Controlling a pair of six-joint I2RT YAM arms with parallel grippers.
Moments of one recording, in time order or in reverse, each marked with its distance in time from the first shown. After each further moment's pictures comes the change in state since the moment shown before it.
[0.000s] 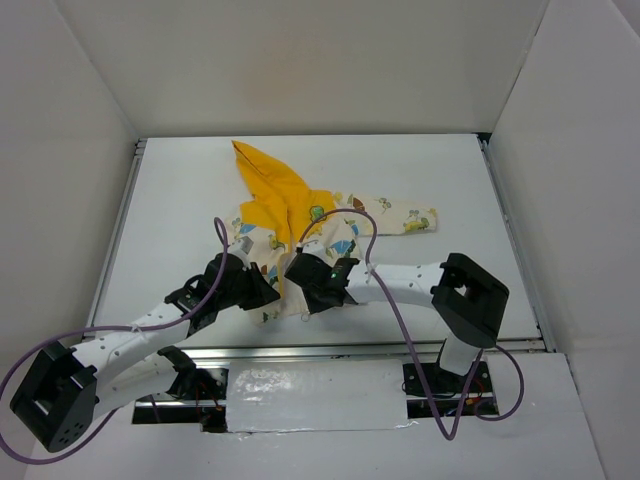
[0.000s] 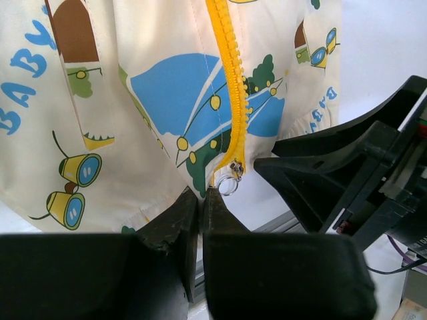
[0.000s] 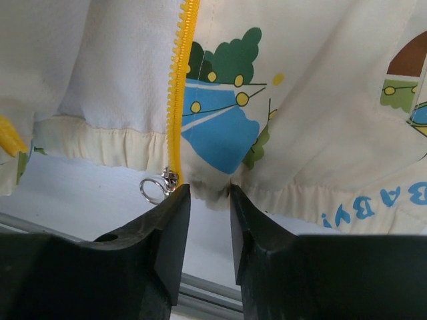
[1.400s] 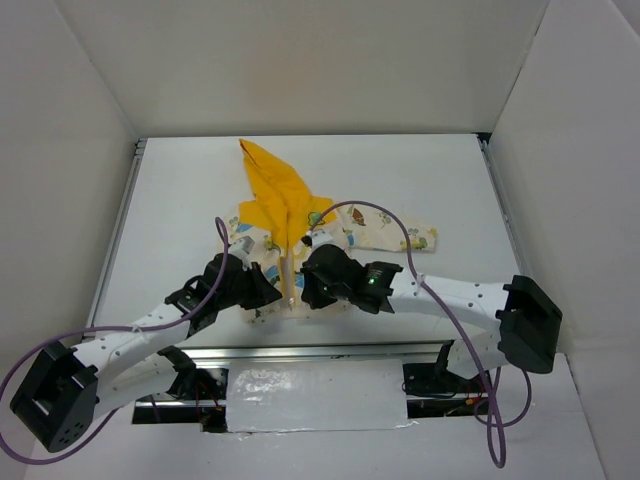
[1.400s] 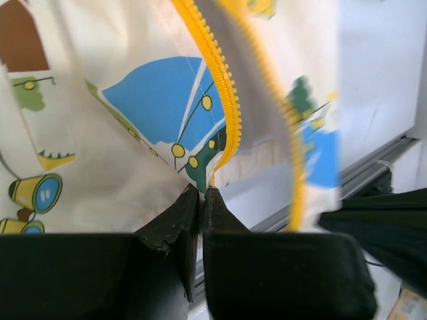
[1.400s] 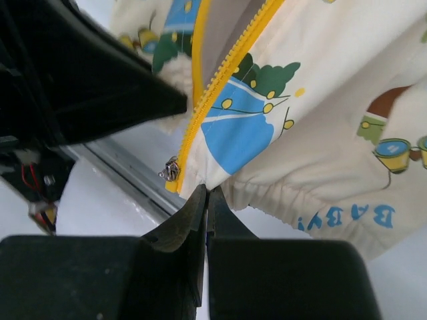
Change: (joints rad) left arm 0.003 0.000 -0.008 0.026 0.020 0.016; right arm 0.002 -0.297 -0.089 0.152 -0.127 -0.017
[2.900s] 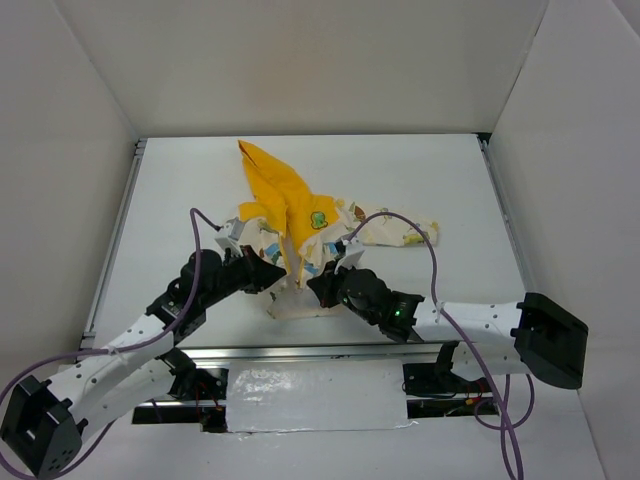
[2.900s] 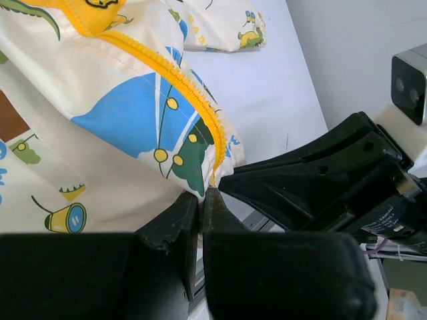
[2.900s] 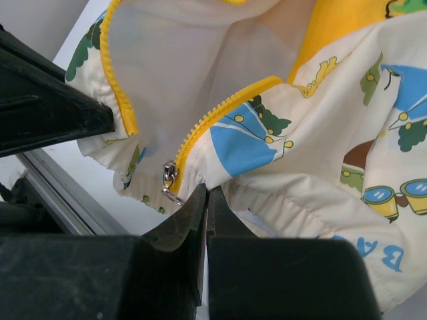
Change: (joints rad) left arm 0.010 -0.183 0.039 0.145 0.050 0.060; right arm 0.017 -0.186 -0.447 0.725 0.197 -0.066
